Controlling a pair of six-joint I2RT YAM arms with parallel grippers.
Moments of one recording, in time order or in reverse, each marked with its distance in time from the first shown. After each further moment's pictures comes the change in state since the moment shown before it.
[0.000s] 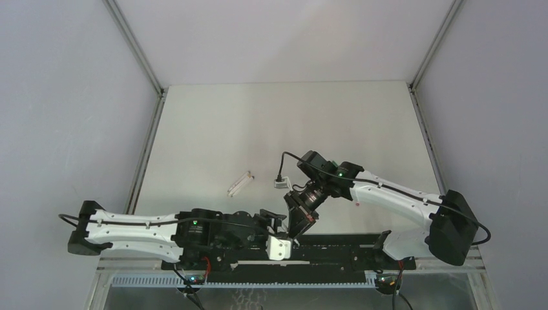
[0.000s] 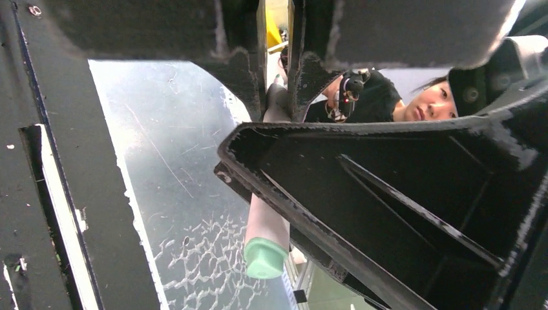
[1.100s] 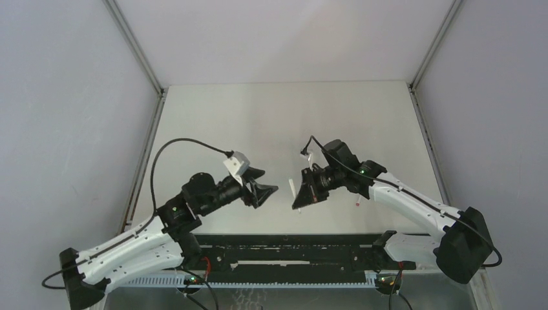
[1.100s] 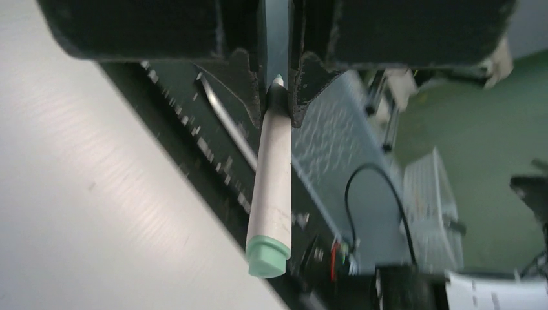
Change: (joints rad) left arm 0.660 -0.200 -0.175 0.388 0.234 -0.746; right arm -0.215 -0.130 -0.103 0.212 0.422 -0.006
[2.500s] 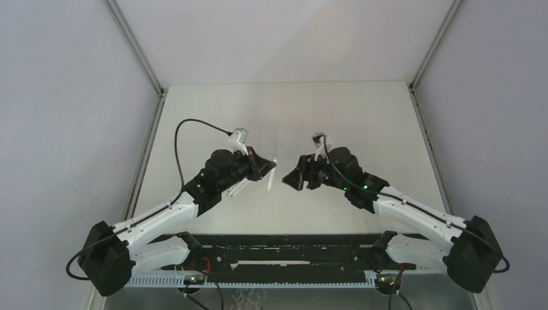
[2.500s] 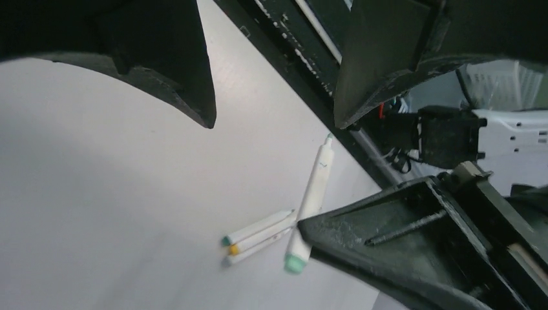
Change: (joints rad) left arm 0.198 0.385 0.029 0.145 0.053 -0.410; right arm 0.031 -0.144 -0.164 0.402 0.474 0.082
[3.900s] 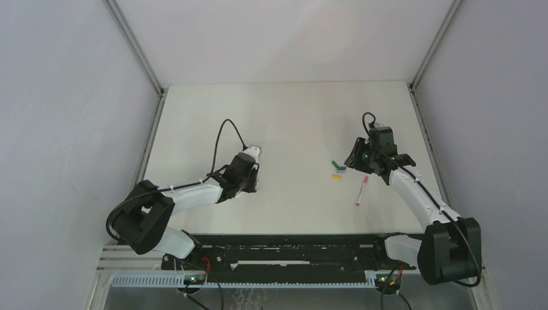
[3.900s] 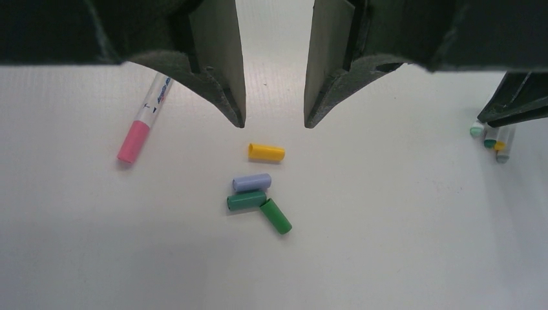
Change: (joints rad) left arm 0.045 0.370 0.016 -0.208 -0.267 0.348; right arm -0.566 0.145 0.104 -0.401 0.098 -0.156
